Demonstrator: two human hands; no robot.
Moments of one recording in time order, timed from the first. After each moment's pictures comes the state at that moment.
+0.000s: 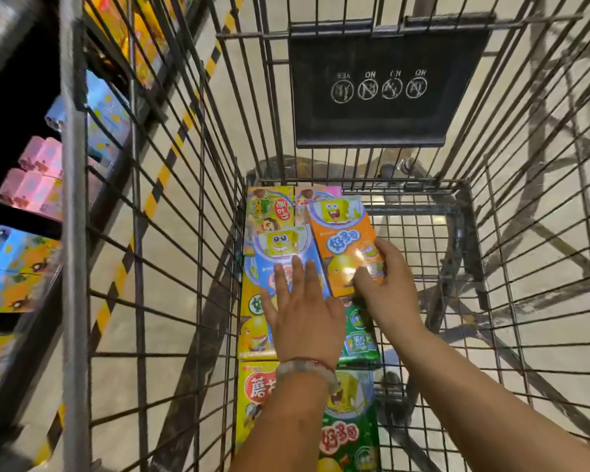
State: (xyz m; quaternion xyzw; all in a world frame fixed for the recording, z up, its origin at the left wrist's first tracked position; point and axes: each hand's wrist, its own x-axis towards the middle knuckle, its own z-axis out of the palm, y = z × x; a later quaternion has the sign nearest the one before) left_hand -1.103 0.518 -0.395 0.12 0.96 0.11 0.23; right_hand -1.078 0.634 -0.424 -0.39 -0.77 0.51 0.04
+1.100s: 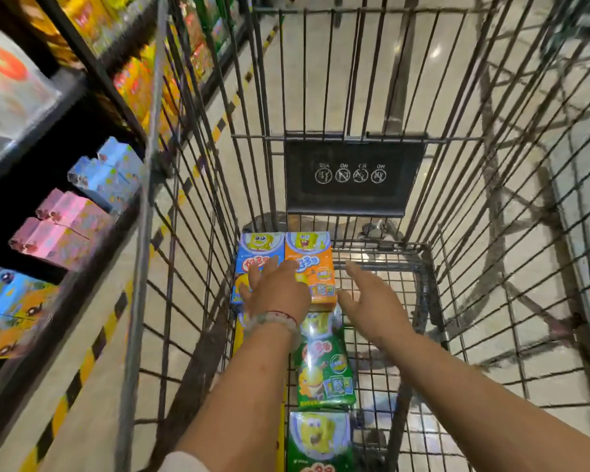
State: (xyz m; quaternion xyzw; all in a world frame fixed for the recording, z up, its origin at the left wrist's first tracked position) left_hand -1.189 0.543 -0.317 0.08 0.95 0.18 0.25; right_hand -1.105 0.666 -0.338 -0.24 -0.90 0.35 -0.08
